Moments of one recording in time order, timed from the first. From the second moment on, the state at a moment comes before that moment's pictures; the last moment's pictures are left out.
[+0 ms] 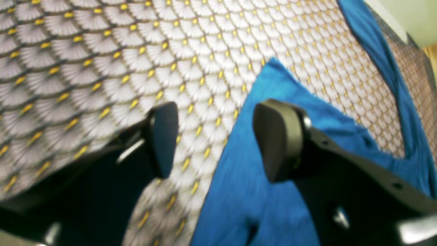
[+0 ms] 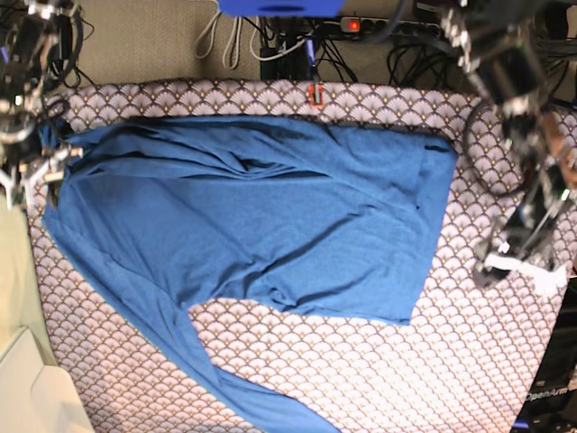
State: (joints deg) left arm -14.6 -11.7 -29.4 77.3 -30.2 -13.3 46.9; right arm -11.1 15.5 32.5 90.4 -8.9 30.6 -13.7
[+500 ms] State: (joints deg) left arm -29.6 -10.3 -8.2 44.4 -27.0 -12.9 19.4; right arm 13.6 15.8 31.9 68.3 -17.5 33.8 -13.6
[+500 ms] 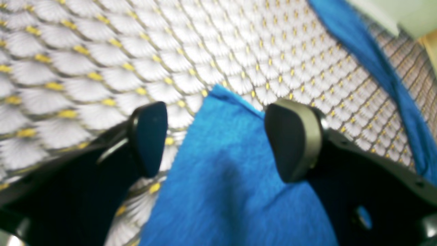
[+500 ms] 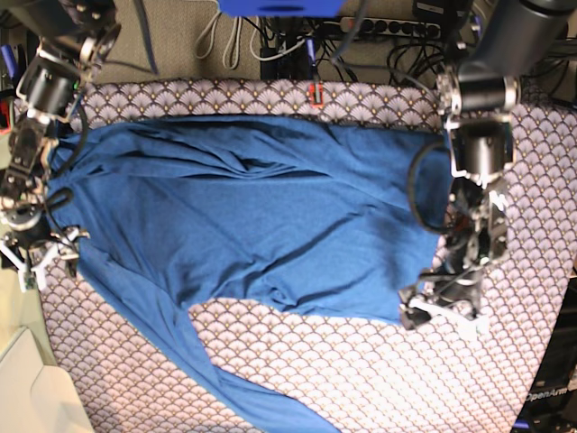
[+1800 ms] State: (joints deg) left arm -38.4 -10.7 2.0 14.0 -27.6 -13.3 -4.0; right arm 15.7 18.0 29.6 65.3 -17.6 33.5 -13.5
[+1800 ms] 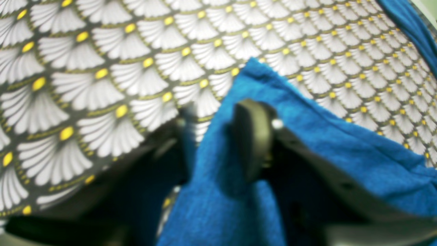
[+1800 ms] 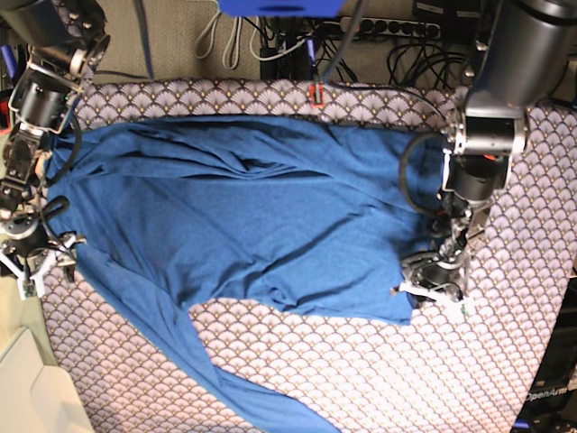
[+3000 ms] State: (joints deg) left arm -33.5 -12.9 1.6 29.0 -27.5 -13.3 10.1; right arm 14.3 18.3 29.6 65.4 -17.6 33.5 -13.5
